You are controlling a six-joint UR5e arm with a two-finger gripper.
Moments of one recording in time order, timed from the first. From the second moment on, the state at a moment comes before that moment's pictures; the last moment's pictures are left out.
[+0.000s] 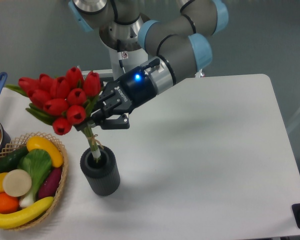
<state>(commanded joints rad) 2.53 -1.81 -1.80 -0.80 0.08 1.20</state>
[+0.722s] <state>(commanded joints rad) 2.53 -1.87 -1.84 -0.79 0.09 1.26</state>
